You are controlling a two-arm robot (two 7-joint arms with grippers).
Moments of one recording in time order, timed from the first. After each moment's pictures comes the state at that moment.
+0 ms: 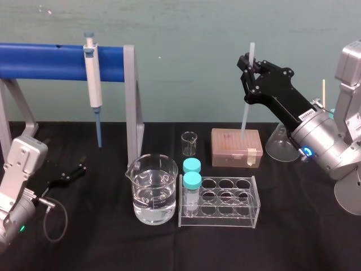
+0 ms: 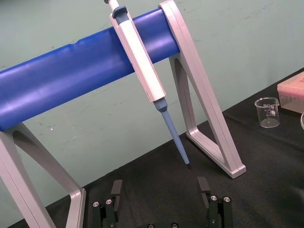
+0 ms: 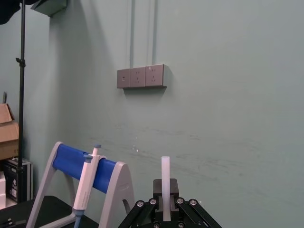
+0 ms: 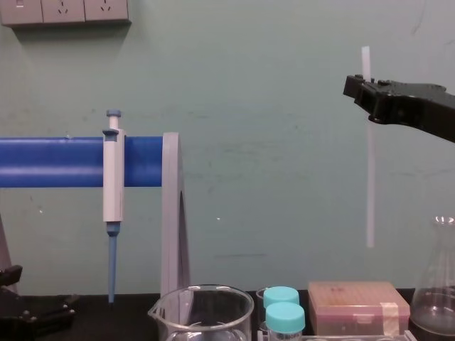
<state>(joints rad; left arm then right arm) -0.20 0.60 0.45 -1.41 -0.25 -0.12 0.03 0.33 0.32 -0.24 -1.55 0.40 -0.11 0.38</state>
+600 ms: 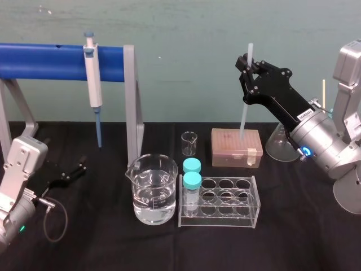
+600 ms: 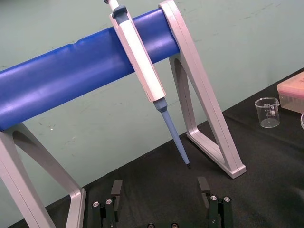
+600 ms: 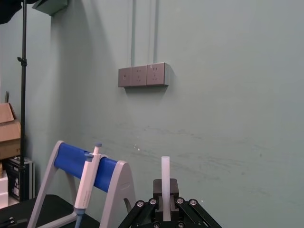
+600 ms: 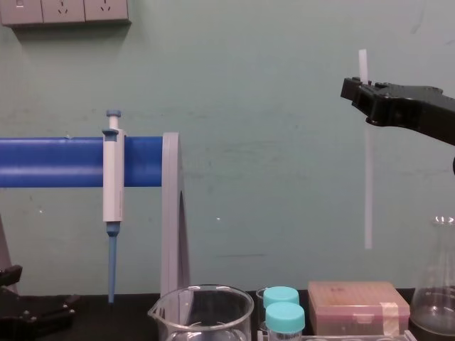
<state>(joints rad) -0.20 0.60 0.45 -1.41 -0.25 -0.12 0.03 0.34 0.32 -0.24 -1.54 0.40 -0.11 0.38</state>
